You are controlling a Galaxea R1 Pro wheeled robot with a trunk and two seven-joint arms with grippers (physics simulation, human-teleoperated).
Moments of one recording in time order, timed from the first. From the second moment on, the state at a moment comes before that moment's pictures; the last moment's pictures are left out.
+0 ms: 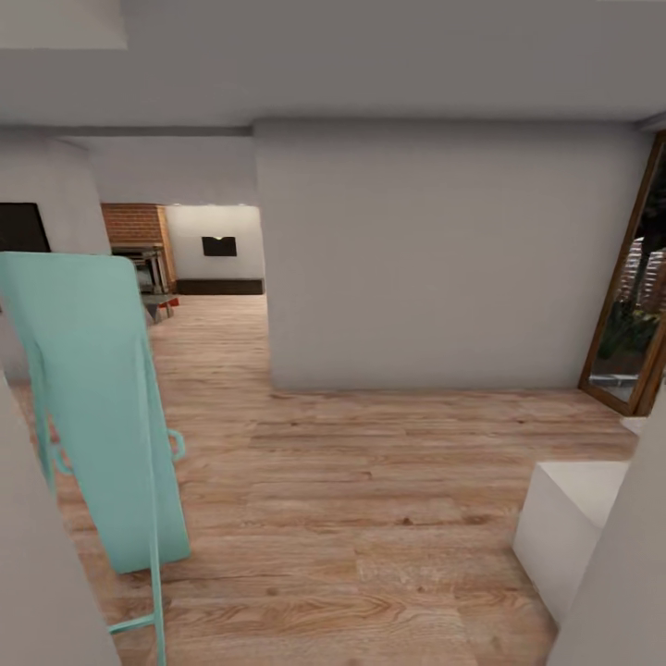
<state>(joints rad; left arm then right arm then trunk) -0.24 0.00 -0.03 -0.01 0.28 -0.04 0.11 -0.20 -0.01 0.32 0.03 -0.18 -0.16 -0.04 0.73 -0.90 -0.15</state>
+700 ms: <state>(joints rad) -0.24 0.00 -0.03 -0.01 0.28 -0.03 0.11 -0.20 -0.01 0.32 0.03 -0.18 -0.16 -0.04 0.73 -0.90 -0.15</state>
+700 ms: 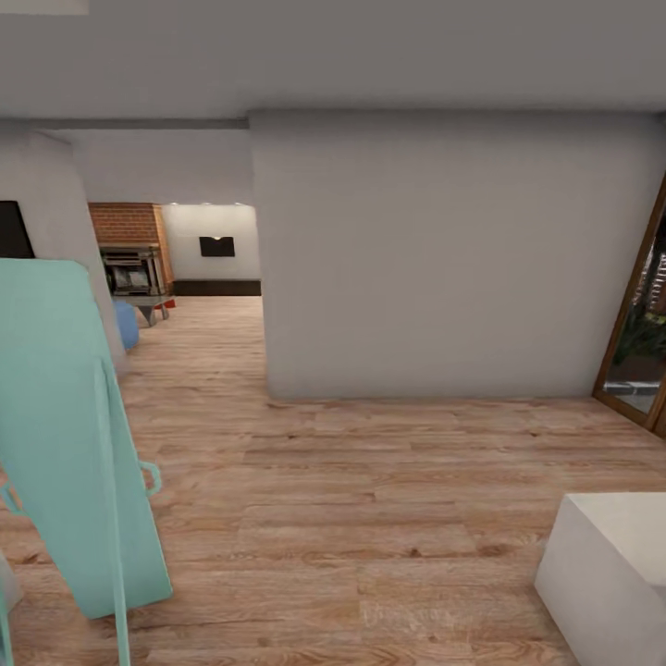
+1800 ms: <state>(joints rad) -0.24 0.00 -0.03 -0.01 0.28 -0.03 0.11 -0.20 -0.01 0.32 0.03 -0.18 -0.16 -0.04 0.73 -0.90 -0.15</state>
